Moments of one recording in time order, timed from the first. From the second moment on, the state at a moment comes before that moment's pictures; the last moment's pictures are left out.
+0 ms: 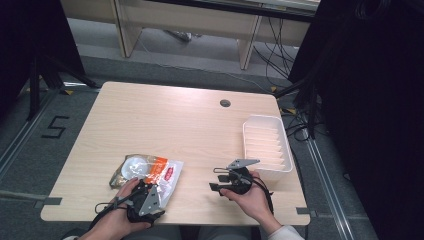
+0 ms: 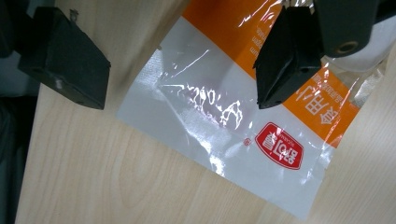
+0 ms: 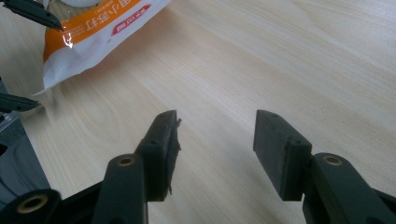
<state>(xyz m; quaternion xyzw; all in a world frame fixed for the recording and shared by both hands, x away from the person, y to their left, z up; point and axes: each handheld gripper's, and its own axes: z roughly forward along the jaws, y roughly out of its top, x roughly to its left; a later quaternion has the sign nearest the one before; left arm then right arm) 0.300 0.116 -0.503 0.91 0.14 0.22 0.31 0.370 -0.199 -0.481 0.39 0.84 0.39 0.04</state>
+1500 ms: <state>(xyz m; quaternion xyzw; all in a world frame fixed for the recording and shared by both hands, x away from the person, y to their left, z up) 0.305 0.110 -0.506 0.92 0.20 0.16 0.31 0.369 -0.198 -0.481 0.38 0.85 0.37 0.03</state>
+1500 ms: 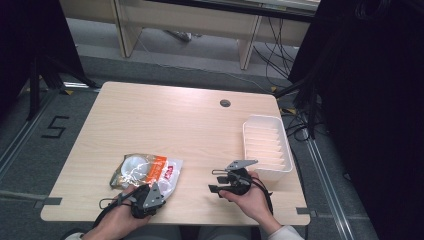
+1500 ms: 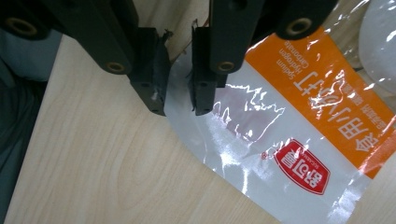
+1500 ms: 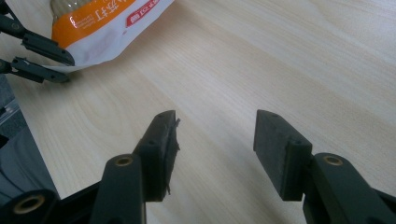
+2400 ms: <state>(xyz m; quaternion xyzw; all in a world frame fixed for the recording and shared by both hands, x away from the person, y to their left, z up) 0.301 0.129 -0.481 0.89 0.20 0.24 0.34 0.371 -0.199 -0.482 0.38 0.85 0.37 0.03</state>
